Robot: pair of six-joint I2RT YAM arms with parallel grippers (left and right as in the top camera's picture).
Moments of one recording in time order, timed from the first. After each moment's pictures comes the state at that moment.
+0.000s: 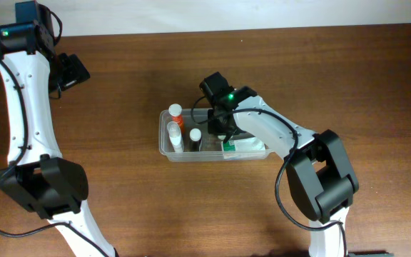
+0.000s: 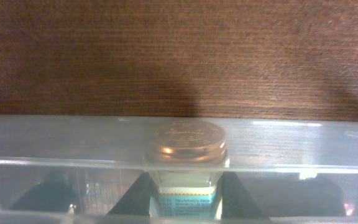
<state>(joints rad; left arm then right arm) 0.17 2.12 2.31 -1.52 -0.20 -0.41 0.53 2.09 1.55 -0.81 0.08 0.54</state>
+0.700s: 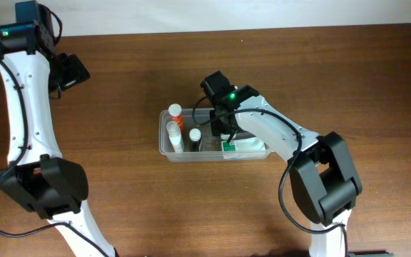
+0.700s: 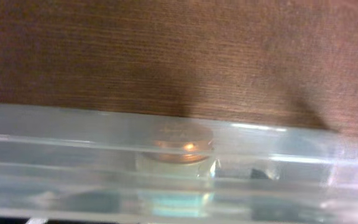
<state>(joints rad) 0.17 2.12 2.31 -1.52 -0.20 -0.41 0.53 2.06 1.55 -0.84 0.14 0.44</state>
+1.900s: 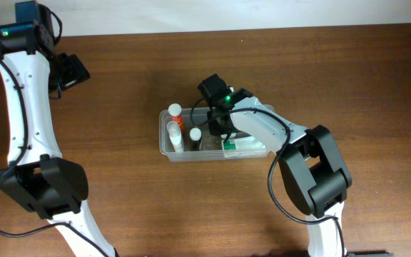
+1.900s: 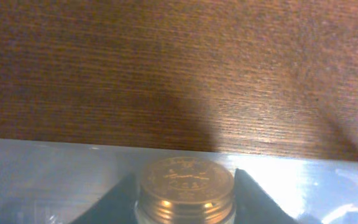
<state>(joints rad) 0.17 2.12 2.31 -1.52 -0.20 -0.41 0.53 2.13 1.55 -0.75 0.15 0.42</state>
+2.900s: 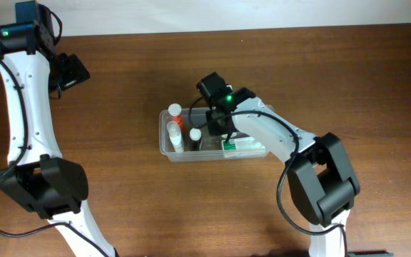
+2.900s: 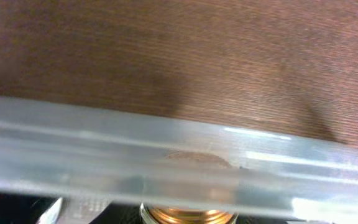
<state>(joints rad) 0.17 2.12 2.31 -1.52 -0.20 -0.41 0.56 2.06 1.55 -0.81 0.16 0.38</state>
